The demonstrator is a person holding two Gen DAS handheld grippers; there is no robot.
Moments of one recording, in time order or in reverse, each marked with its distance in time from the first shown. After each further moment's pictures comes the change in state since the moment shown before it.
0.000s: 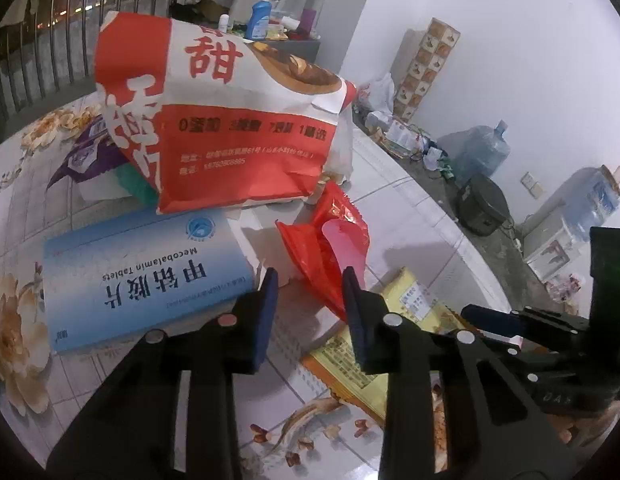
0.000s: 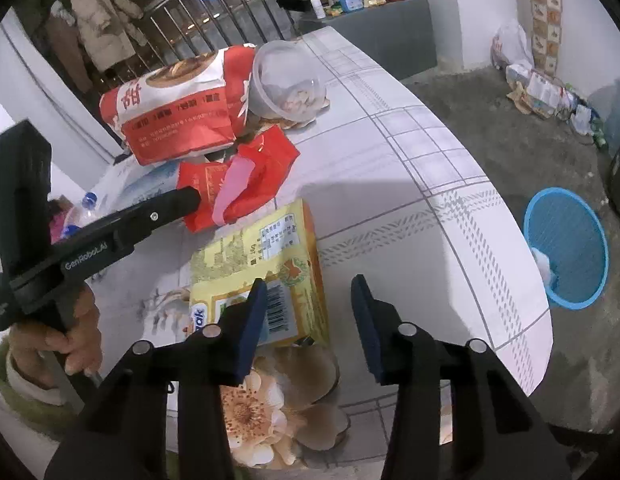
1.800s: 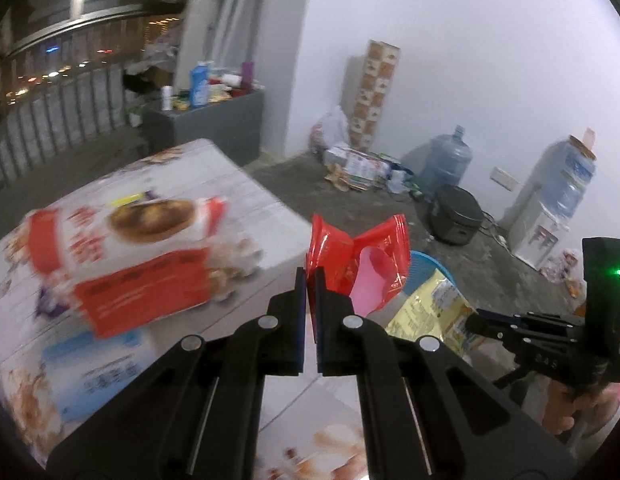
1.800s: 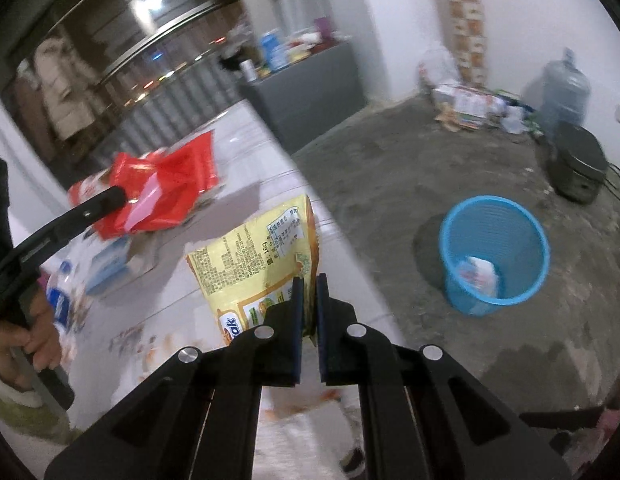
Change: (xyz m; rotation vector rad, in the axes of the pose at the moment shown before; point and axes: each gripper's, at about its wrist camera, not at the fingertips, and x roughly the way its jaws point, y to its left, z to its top) left arm -0.028 -0.087 0.053 0.206 -0.140 -0.078; right arm -0.077 -0.091 -0.011 0.183 -0.212 -0.134
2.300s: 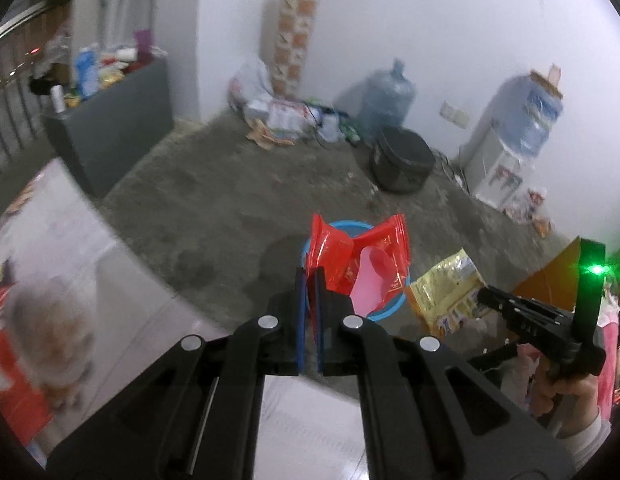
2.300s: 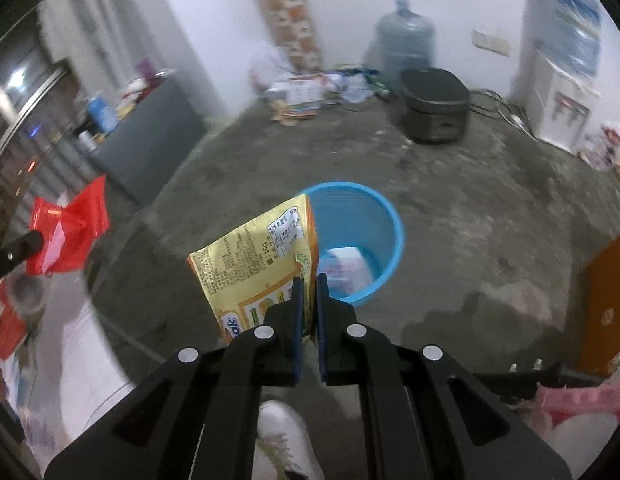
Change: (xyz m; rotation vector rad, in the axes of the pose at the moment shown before) left arm 0.151 -0.123 0.059 0.176 0.229 -0.175; right arm 0.004 -0.185 0.008 0.374 -0.043 -0.365
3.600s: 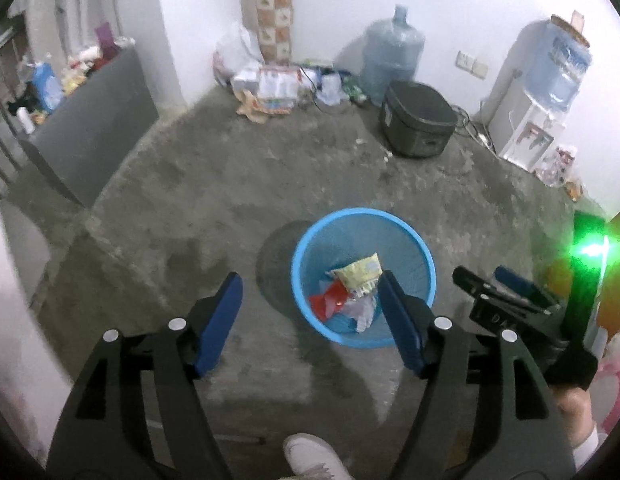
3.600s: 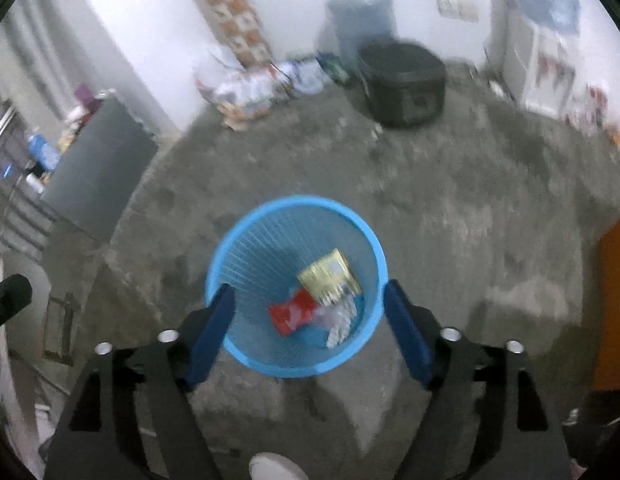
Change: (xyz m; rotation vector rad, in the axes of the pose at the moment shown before) left arm 0.126 -0.052 0.049 0.076 0.108 0.104; right arm 0.112 -0.027 0.047 0.096 -0.022 -0.060
